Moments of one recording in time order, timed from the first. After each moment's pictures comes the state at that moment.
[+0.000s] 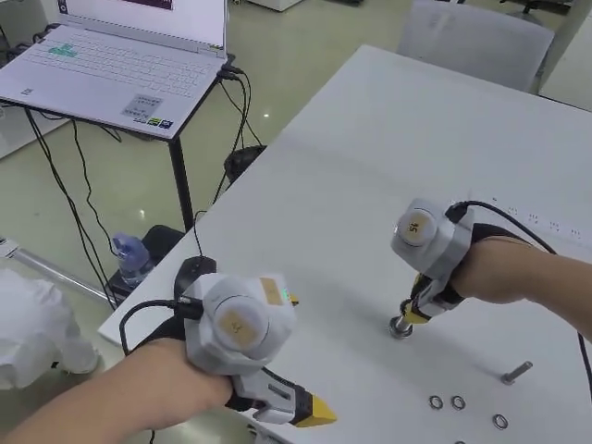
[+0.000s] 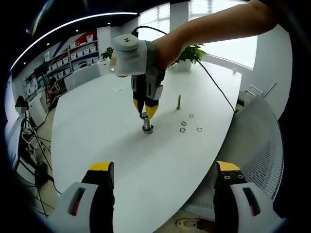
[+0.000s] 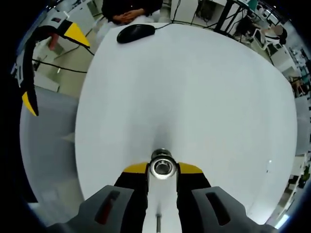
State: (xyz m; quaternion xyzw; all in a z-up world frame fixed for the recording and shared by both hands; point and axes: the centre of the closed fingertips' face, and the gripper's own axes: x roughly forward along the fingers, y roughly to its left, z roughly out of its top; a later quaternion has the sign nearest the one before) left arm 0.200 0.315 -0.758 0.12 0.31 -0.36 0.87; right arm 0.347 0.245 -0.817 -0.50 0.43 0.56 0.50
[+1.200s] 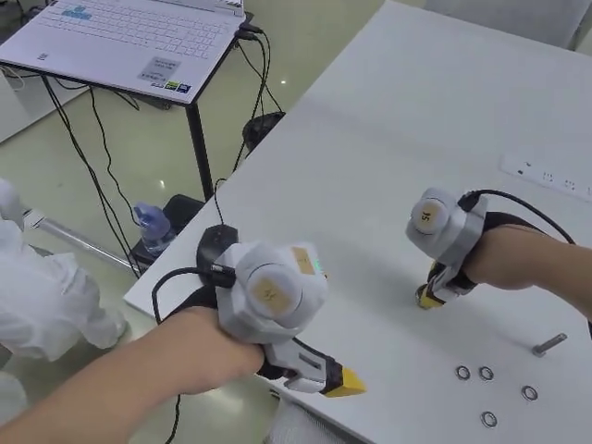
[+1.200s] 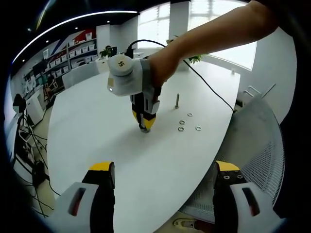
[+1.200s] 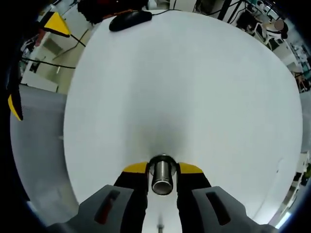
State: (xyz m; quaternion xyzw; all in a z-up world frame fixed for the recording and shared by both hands) left arm 0.201 0.311 -0.766 0.11 0.32 -0.37 0.87; right arm 0.344 0.244 -0.857 -0.49 0.45 0.55 0.50
